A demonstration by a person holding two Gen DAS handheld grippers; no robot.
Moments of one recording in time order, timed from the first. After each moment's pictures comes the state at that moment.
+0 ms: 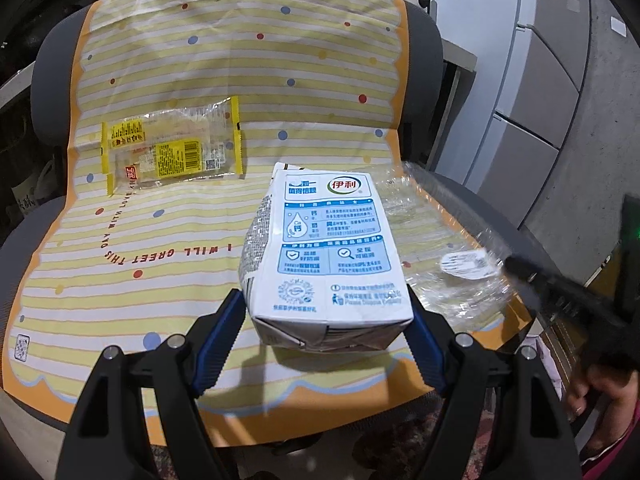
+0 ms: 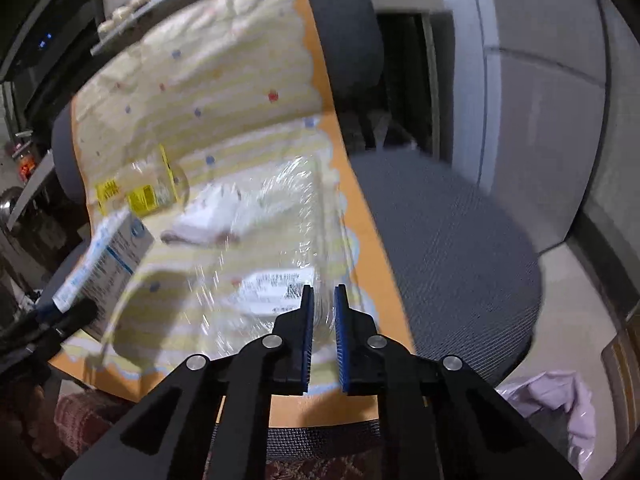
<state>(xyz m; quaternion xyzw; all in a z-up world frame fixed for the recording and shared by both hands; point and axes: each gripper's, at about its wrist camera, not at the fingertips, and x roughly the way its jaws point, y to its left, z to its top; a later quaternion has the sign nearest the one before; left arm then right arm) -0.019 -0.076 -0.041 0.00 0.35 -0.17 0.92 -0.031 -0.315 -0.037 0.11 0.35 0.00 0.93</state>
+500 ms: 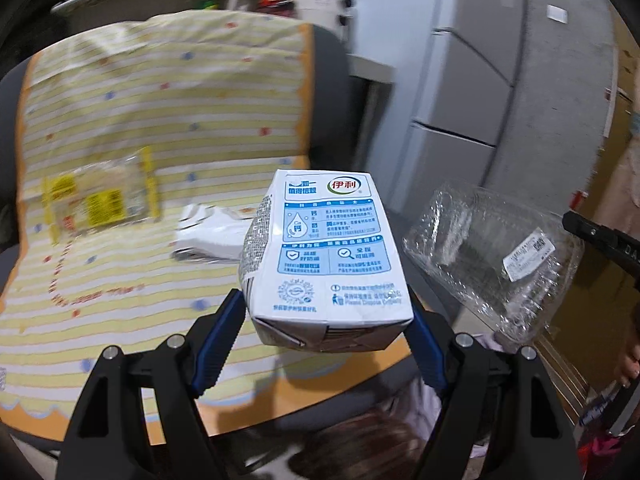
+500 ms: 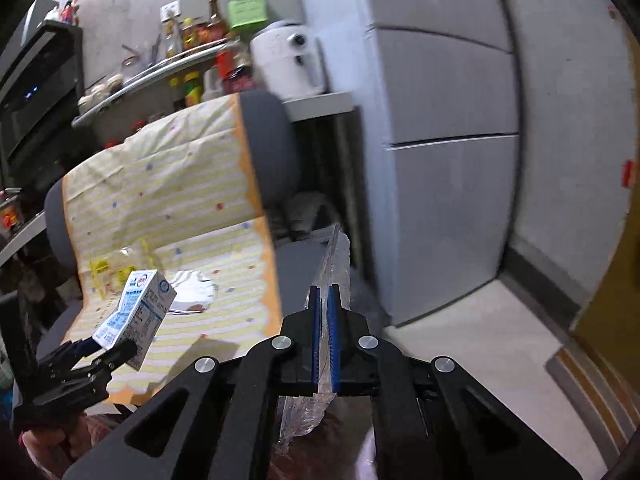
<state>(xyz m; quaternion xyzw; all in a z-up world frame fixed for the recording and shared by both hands) -0.055 -0.145 -0.008 0.01 0.30 -0.28 0.91 -0.145 -0.392 0.062 0.12 0.25 -0.10 0.95</state>
